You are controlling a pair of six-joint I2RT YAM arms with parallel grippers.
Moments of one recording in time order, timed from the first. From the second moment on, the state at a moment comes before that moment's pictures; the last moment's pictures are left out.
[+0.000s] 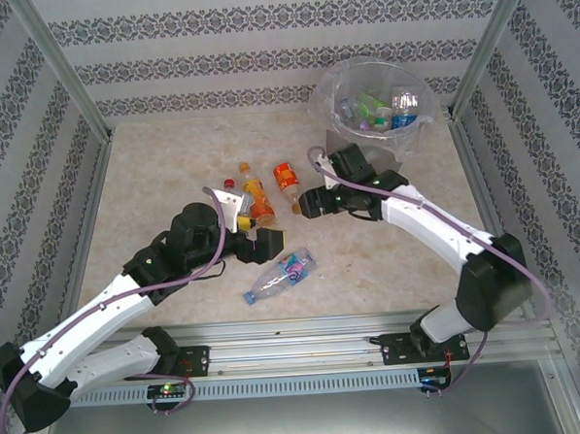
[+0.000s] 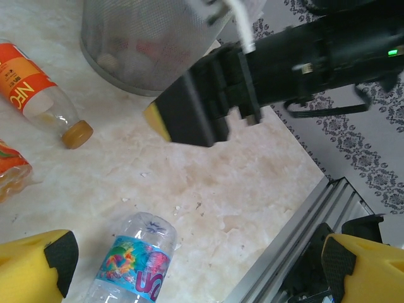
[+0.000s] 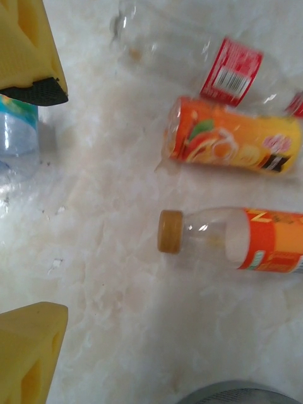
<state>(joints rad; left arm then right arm) -0.75 0.94 0.86 -0.34 0.17 -0.48 0.52 1.51 1.19 -0.61 -0.17 0.24</state>
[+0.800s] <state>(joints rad) -0.75 0.94 0.80 -0.26 0.17 -0.51 0.55 1.99 1.48 -0.66 -0.08 0.18</state>
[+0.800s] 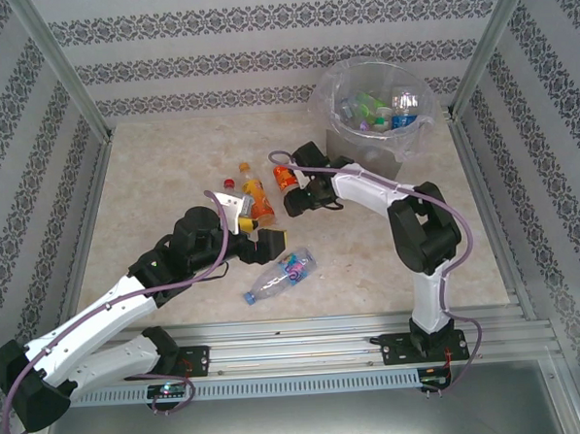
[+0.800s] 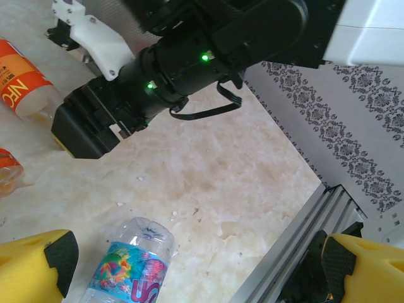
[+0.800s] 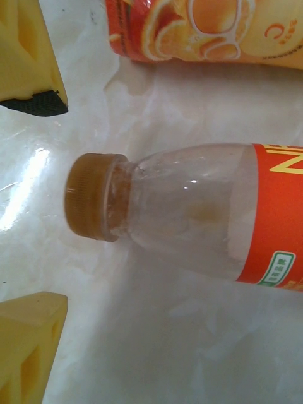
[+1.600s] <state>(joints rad) -0.75 0.94 0.77 -0.20 0.18 -0.54 0.57 2.11 1.54 -0.68 -0.09 0.18</state>
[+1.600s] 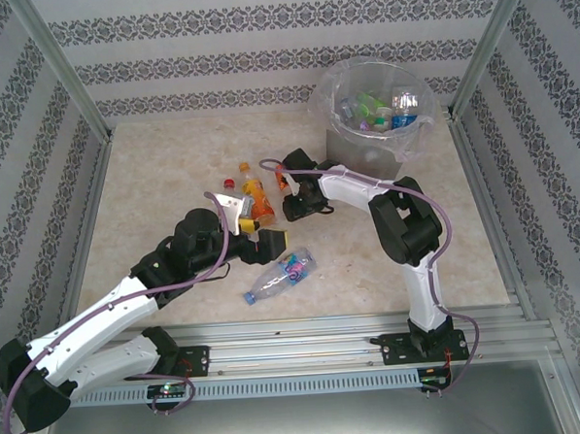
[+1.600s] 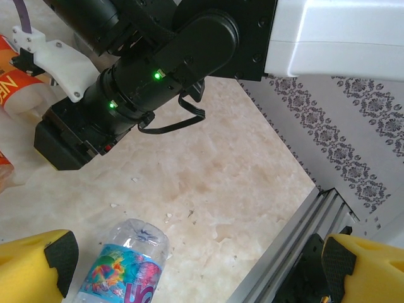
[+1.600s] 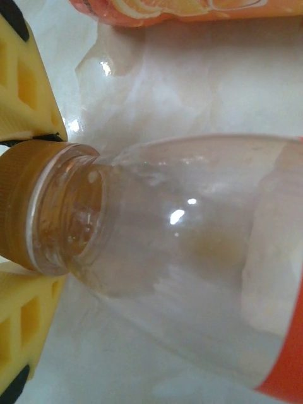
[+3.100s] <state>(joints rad) -0.73 1.08 0.77 -0.01 0.29 -0.87 0.60 1.03 0.99 -0.68 -0.23 0.40</state>
